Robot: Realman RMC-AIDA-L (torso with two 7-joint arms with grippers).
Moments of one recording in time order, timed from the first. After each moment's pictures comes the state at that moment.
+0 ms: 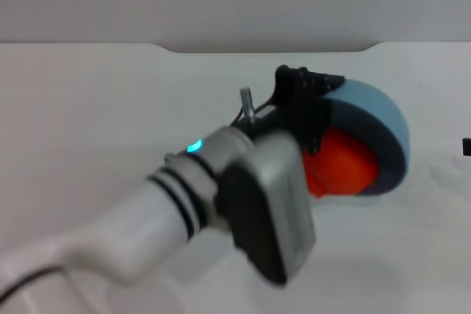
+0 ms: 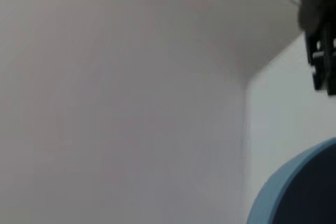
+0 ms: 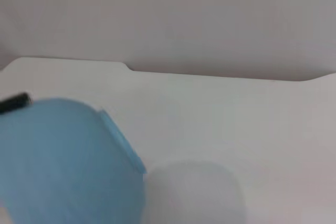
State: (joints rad) left arm -0.20 -2.08 2.34 1.31 2.89 -0.21 -2.08; right arm 0.25 2.07 -0.72 -1.39 -2.18 -1.62 2.16
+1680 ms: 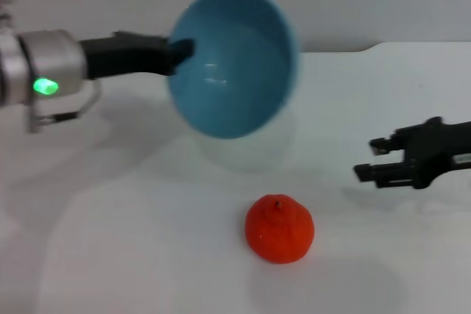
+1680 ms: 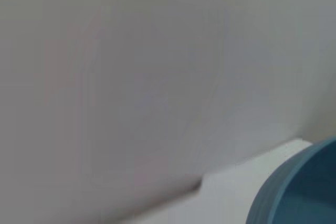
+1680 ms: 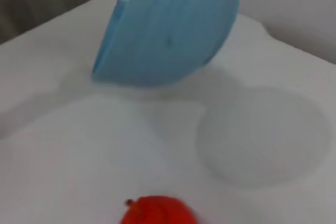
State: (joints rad) left arm -0.32 -2.05 1.40 1.36 1.89 0.97 -2.30; right arm 0.34 2.08 -1.12 -1.38 -2.17 -1.54 2.07
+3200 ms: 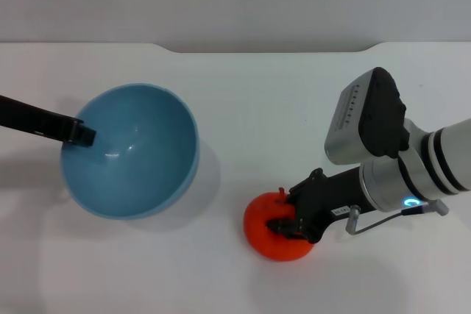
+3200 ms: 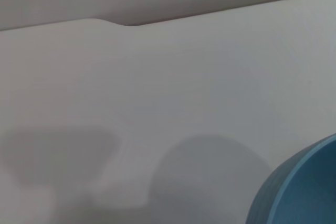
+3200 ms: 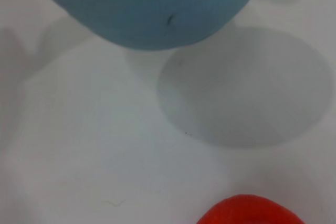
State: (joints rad) left arm -0.45 -2.06 1.08 1.52 2.50 1.64 -2.67; right arm 0.47 2.08 -1.66 -1.11 -2.13 -1.14 2.07
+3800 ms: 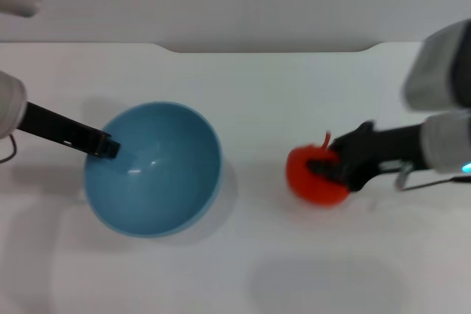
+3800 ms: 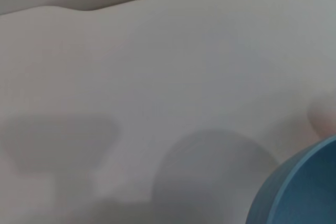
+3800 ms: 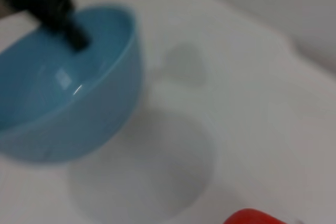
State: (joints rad) left arm -0.47 -2.06 1.19 1.50 2.50 1.64 -2.69; right arm 0.34 2.07 -1.43 -1.31 -2.13 -1.21 2.06
